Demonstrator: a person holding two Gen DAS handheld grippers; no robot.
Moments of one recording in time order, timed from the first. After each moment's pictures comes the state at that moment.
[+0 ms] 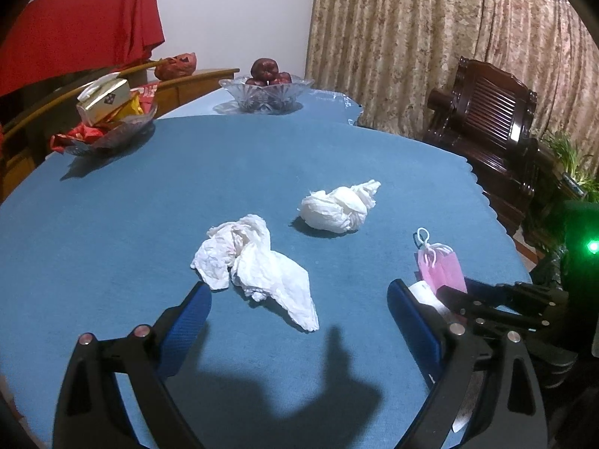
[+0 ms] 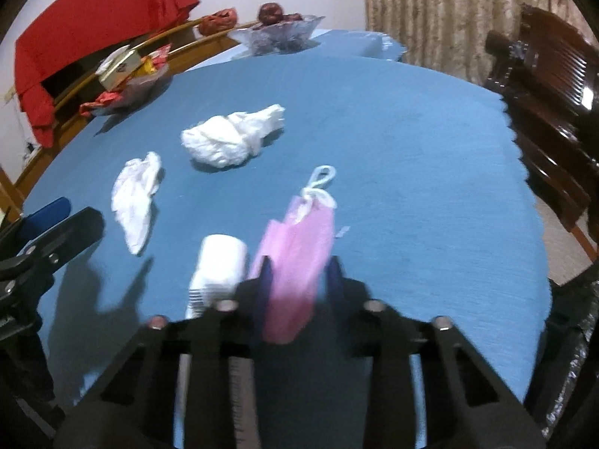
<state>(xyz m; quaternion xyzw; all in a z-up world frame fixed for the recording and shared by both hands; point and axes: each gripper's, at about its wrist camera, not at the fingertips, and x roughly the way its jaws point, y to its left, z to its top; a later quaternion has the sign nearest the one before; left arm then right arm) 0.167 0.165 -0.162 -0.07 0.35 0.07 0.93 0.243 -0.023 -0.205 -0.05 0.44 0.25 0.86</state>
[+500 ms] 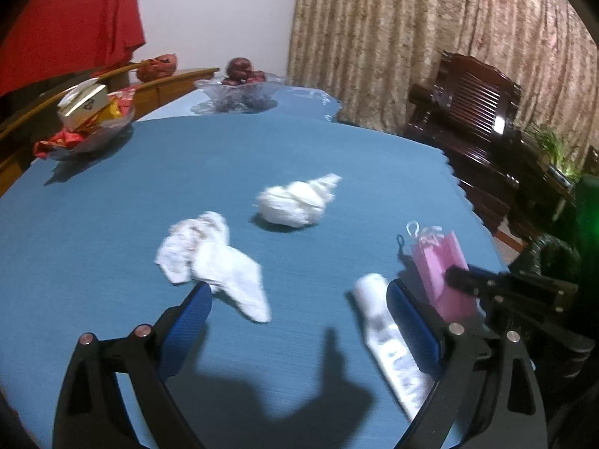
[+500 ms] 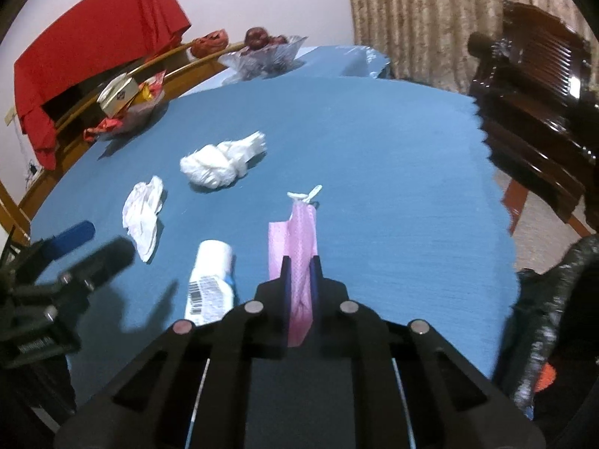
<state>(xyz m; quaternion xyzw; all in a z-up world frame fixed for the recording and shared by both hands) 0.167 0.128 -0.159 -0.06 0.35 0.03 0.93 0.228 -0.065 -0.180 -0.01 0.41 0.23 0.88</state>
